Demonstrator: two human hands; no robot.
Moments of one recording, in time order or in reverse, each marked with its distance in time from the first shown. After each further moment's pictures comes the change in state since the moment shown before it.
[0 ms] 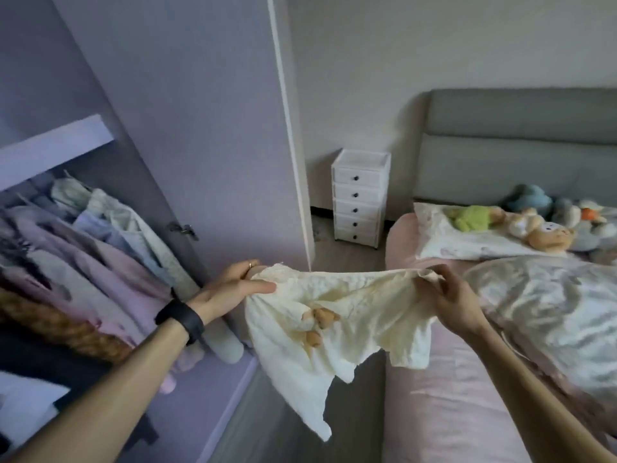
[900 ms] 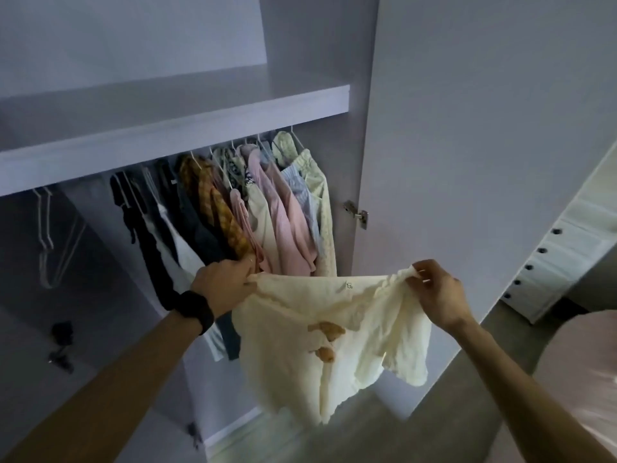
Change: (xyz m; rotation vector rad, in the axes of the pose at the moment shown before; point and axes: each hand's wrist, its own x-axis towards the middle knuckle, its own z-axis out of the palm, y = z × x) left_hand -0.151 -0.166 -0.175 0.987 0.591 -0.420; right_hand 0.068 -0.178 0.282 -0.039 -0.478 -0.353
